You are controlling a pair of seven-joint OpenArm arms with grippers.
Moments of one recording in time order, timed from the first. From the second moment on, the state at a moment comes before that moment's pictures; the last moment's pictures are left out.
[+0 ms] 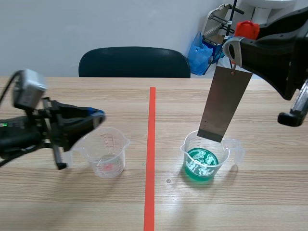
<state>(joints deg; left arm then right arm) -4.0 -41.0 25.2 70.6 -10.8 -45.1 -37.9 -25.2 36.7 14.4 129.5 32.9 38.7 -15.2</state>
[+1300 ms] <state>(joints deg) 79.9 -41.4 -27.9 81.6 -9.6 -14.8 -68.0 -25.2 36.7 14.4 129.5 32.9 38.7 -15.2</state>
